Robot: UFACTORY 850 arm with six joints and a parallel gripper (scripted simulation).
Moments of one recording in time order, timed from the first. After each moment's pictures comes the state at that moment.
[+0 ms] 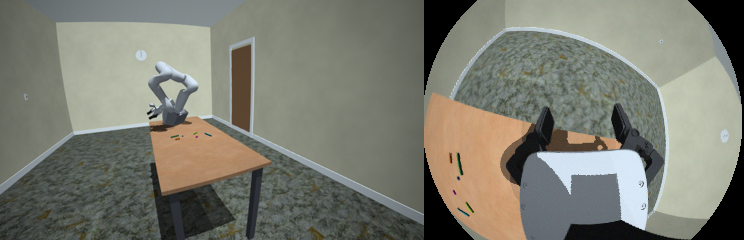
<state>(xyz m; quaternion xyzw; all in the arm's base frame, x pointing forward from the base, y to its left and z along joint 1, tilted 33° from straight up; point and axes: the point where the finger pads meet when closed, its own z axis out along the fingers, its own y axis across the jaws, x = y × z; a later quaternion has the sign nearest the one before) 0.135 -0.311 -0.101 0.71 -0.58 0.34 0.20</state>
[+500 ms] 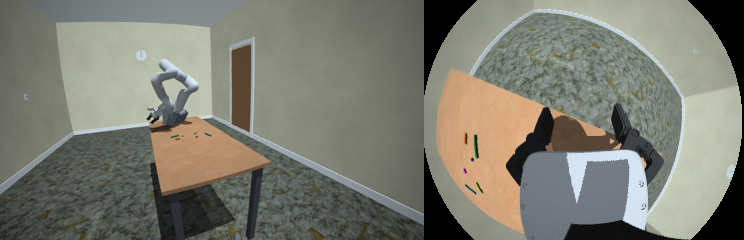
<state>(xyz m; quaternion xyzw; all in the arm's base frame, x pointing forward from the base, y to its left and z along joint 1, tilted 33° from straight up) 0.231 -0.298 -0.091 0.75 -0.53 0.38 0.07</state>
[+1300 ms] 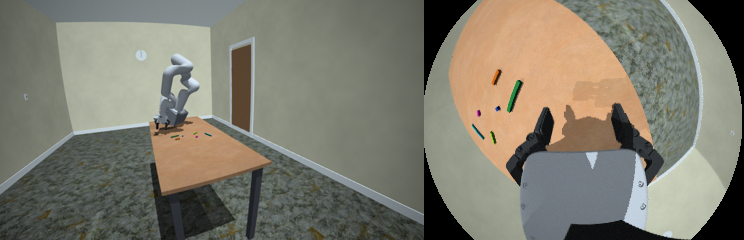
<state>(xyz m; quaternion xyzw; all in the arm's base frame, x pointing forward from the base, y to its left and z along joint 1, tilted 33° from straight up) 0.396 -0.195 -0.026 0.87 -0.30 0.34 -0.17</state>
